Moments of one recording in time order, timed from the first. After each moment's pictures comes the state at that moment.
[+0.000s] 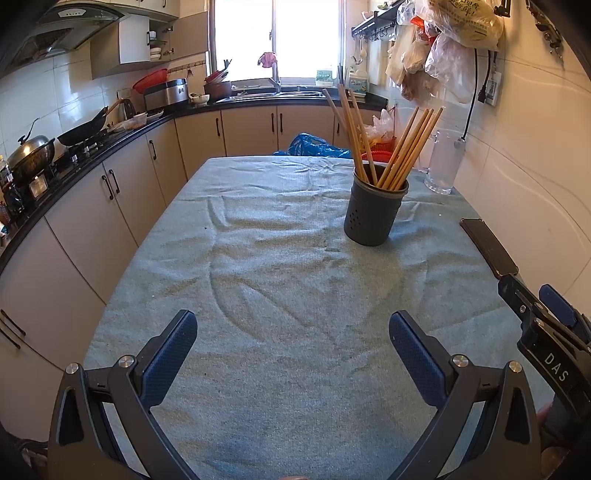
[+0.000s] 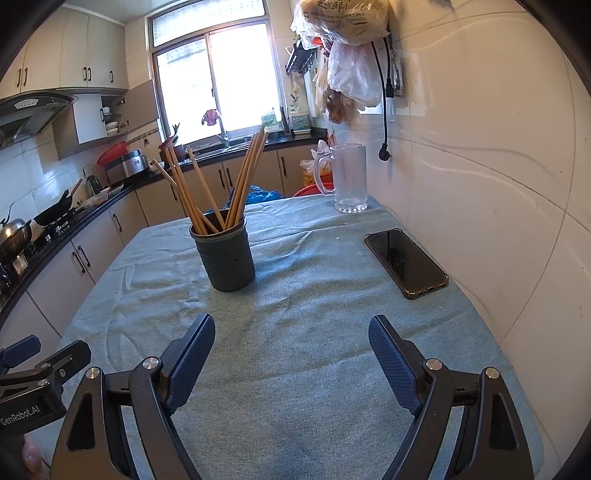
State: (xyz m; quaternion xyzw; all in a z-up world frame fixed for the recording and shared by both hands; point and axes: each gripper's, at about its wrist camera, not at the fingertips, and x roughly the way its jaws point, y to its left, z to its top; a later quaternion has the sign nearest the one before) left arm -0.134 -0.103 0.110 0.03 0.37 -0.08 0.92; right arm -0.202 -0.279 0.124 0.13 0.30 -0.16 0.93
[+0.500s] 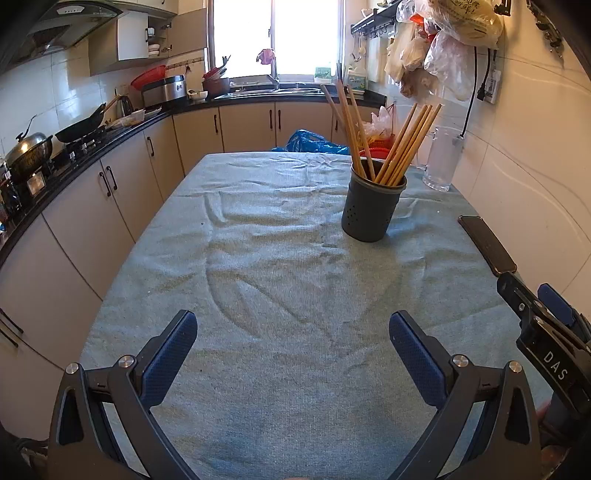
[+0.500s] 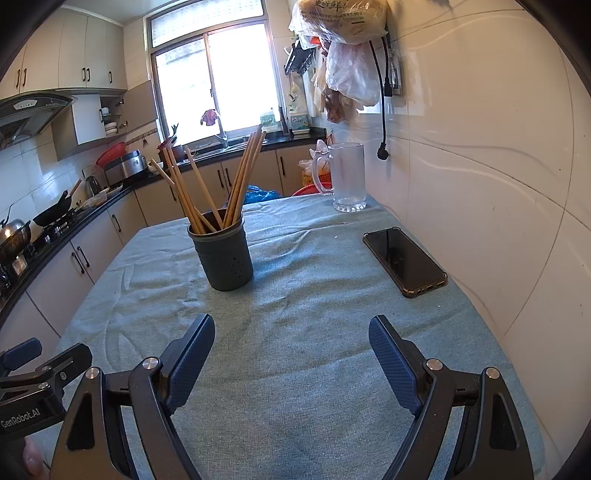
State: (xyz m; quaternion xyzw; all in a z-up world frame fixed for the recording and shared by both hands) left arm -0.134 -0.103 0.105 0.03 0.38 -0.09 0.92; right arm -0.204 -0.280 0.124 0.13 0.30 -0.16 0.93
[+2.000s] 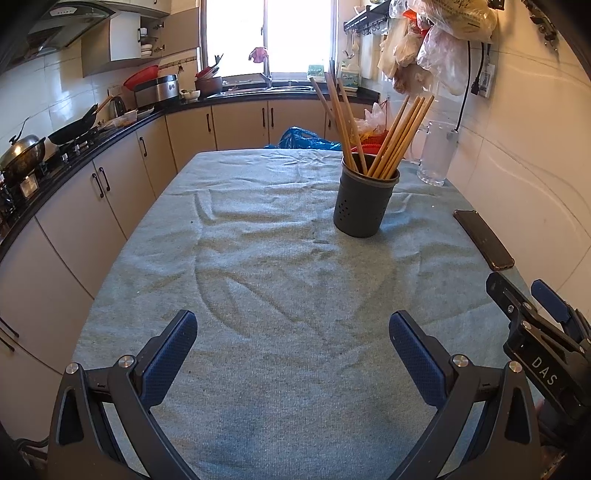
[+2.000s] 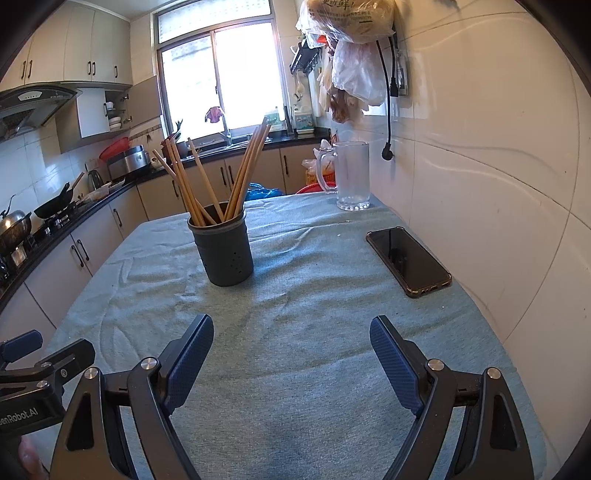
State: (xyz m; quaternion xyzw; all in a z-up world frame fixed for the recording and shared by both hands) left arm -0.130 -0.104 0.100 0.03 0.38 -0.10 0.92; right arm -0.200 -0.278 0.114 0.12 0.30 -0.15 0.93
